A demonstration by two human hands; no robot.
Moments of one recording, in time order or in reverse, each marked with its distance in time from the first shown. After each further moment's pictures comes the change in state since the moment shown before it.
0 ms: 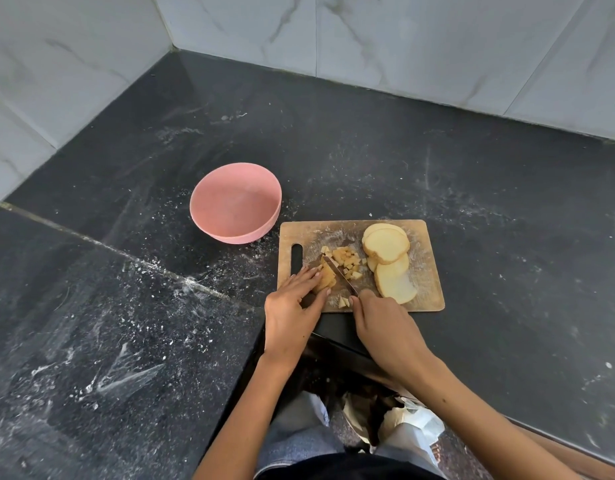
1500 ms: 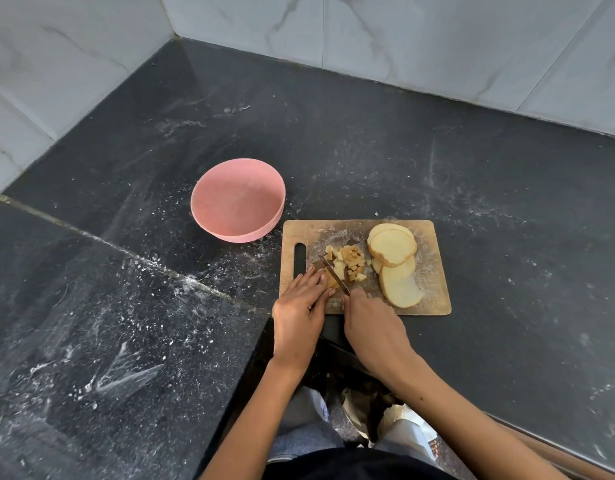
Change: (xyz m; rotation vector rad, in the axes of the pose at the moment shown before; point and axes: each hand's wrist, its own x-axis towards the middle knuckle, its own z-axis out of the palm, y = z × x) left_hand -0.003 -0.004 0.009 0.105 0.003 0.092; right_hand 0.017 -0.016 0.016 -0.100 -0.014 0.041
